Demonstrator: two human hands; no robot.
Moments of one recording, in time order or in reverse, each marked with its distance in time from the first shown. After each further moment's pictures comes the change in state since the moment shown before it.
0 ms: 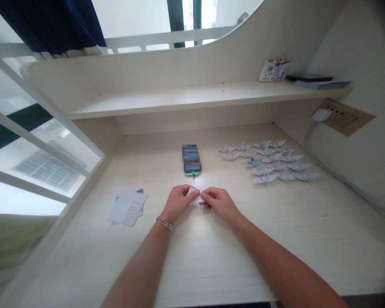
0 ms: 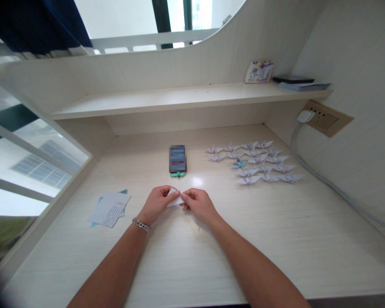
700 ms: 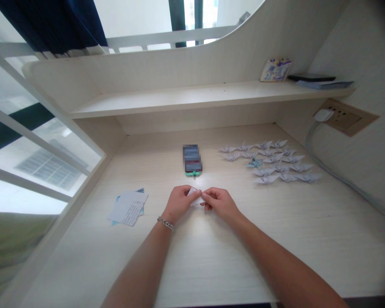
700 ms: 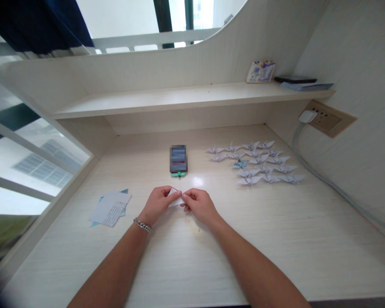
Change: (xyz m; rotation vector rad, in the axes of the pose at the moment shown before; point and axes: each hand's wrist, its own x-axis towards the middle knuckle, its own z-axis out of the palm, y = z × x) left_hand -0.001 -0.002 0.000 0.070 0.020 0.030; right_hand -0.002 0.000 0.001 0.003 0.006 -0.025
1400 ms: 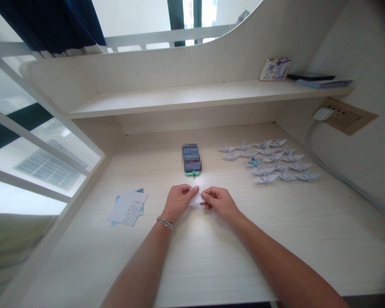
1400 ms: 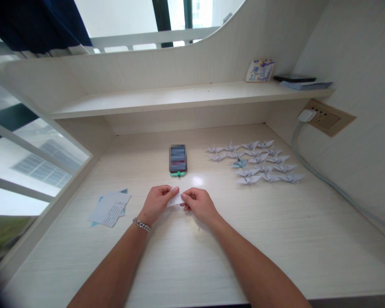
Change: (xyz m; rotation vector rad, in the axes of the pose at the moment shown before) left_hand 0.001 0.000 -0.001 -0.018 0.082 -0.049; right_hand 0.000 -0.001 -0.001 0.023 0.001 0.002
